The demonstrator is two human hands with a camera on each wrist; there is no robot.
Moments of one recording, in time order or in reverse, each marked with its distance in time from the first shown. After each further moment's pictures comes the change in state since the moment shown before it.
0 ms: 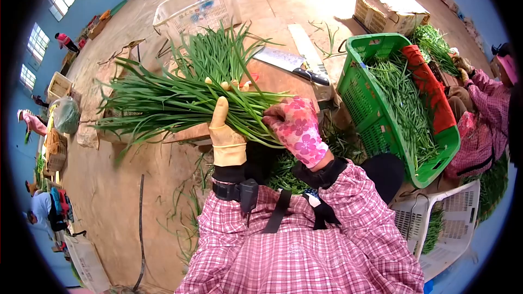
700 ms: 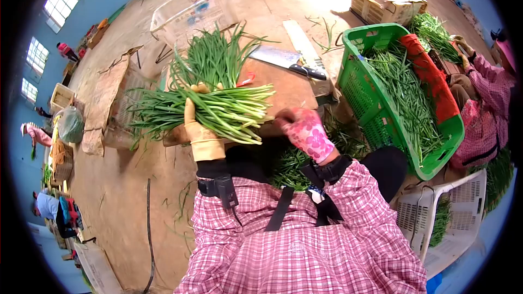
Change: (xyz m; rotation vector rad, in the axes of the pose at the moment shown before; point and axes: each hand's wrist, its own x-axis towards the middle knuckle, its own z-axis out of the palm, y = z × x) left_hand 0.037 0.038 -0.049 -0.263 -0.014 -0.152; right_hand -0.025 0.033 -0.006 0.141 -0.230 0.378
